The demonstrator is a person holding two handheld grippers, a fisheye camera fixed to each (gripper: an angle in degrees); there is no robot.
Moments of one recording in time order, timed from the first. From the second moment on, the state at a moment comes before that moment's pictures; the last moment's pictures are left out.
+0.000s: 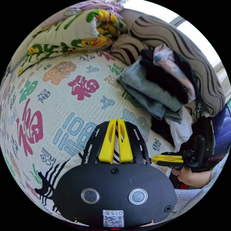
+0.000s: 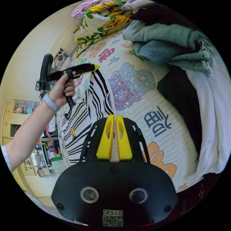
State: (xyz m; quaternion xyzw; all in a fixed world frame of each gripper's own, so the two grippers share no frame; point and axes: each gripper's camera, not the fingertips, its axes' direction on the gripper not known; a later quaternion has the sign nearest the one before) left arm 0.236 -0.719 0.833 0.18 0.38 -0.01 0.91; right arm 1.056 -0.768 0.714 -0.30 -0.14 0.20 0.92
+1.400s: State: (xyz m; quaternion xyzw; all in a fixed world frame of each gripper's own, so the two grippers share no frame) left arm 0.050 0.036 0.773 0.00 0.41 -0.48 0.77; right arm 0.551 -0.723 0.595 -0.49 -0.31 -0.31 0.75
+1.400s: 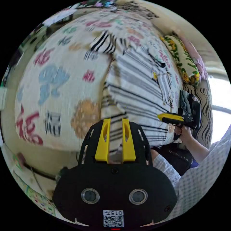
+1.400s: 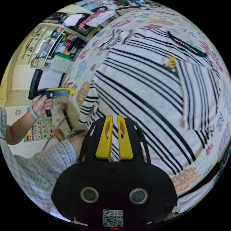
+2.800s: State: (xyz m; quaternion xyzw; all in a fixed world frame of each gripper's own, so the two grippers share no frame) left arm -0.038 0.234 0.663 0.13 0.38 -0.67 0.62; right arm 0.209 -0.788 0.475 -0.51 -0.28 -0.45 0.68
